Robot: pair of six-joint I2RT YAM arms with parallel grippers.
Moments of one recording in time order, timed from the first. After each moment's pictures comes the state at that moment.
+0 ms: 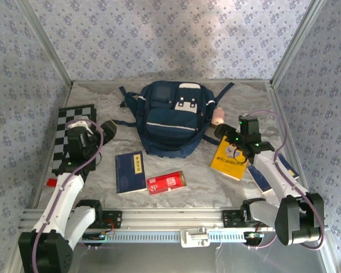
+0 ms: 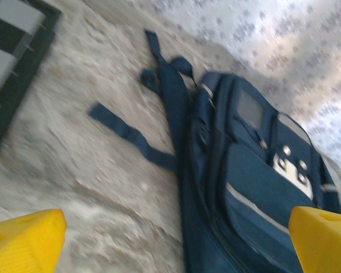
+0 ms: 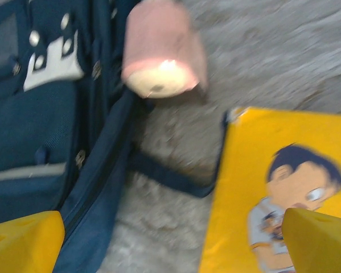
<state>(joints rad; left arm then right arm) -0.10 0.83 0.57 -0.19 0.11 -0.69 0.19 1.14 0.72 -0.34 -0.10 0.56</state>
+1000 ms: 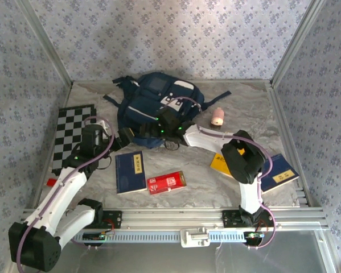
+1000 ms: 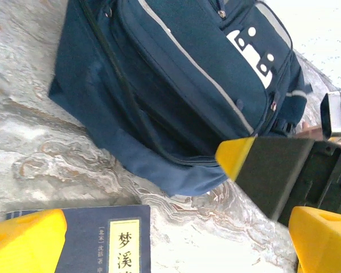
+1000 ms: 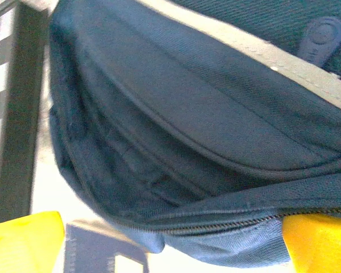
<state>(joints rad) -0.27 0.88 0.67 -0.40 0.14 -0.71 0.82 1.95 1.40 -0.19 -0.05 0.78</state>
